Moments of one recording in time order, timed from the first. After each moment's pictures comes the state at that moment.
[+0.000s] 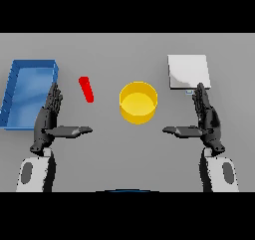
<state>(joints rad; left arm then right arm) 0.00 0.00 0.00 -1.57 0.00 0.00 0.00 0.00 0.00 0.00 -1.57 0.00 0.00 0.00</state>
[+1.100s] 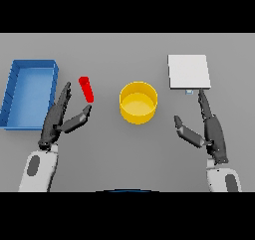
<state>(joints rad) -0.07 0.06 -0.08 -1.49 -0.18 0.01 0.01 0.11 -0.08 0.10 -1.71 0.23 -0.04 -0.10</state>
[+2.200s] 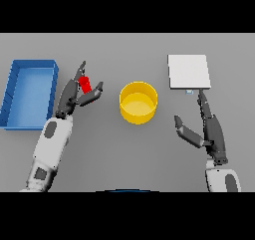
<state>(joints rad) -0.46 0.03 0.01 -0.99 -0.18 0.04 -0.09 0.12 -0.07 0.10 -1.71 0.22 -0.04 -0.09</state>
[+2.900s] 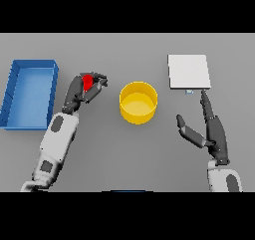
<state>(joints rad) -0.55 0.00 0.04 -0.86 -0.19 0.08 -0.17 0.12 -0.08 0.09 -1.70 0.22 -0.05 -0.08</state>
